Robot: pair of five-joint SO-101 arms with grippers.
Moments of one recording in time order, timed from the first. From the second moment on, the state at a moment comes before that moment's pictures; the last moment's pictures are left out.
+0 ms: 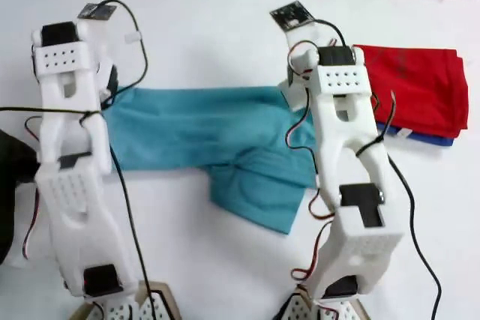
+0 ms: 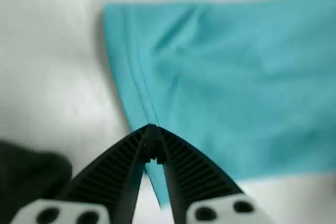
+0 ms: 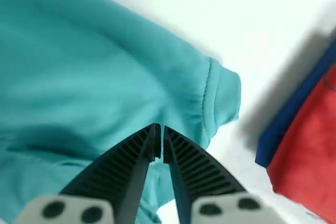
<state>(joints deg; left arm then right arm) -18.5 36.6 -42.1 101.5 -13.7 -8.4 15.4 -12.4 76.4 24.3</state>
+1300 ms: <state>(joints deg) -24.5 20.8 8.2 67.0 -17.1 -21.7 -8.7 35.6 52.1 27.6</state>
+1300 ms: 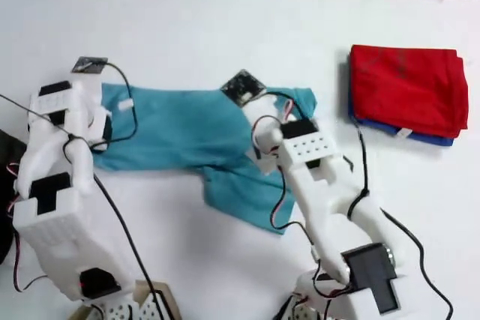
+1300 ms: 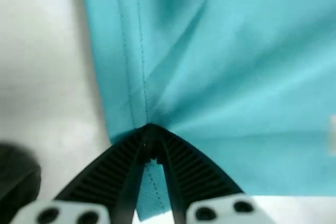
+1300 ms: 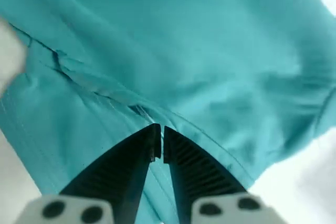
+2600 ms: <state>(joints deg) -23.6 19.9 14.1 60.6 -12.3 -23.1 -7.3 43.1 40.9 38.7</state>
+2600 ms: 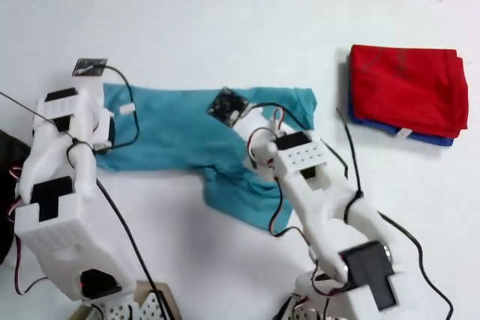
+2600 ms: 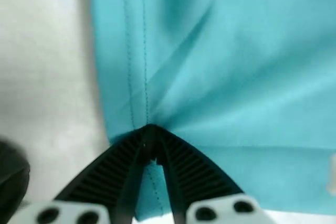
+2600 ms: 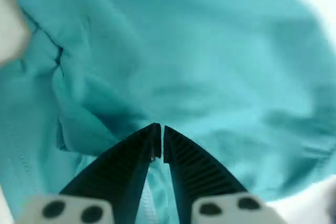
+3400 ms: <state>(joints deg) -23.6 19.7 14.5 60.3 -12.3 -38.9 -9.5 43.1 55.3 32.8</state>
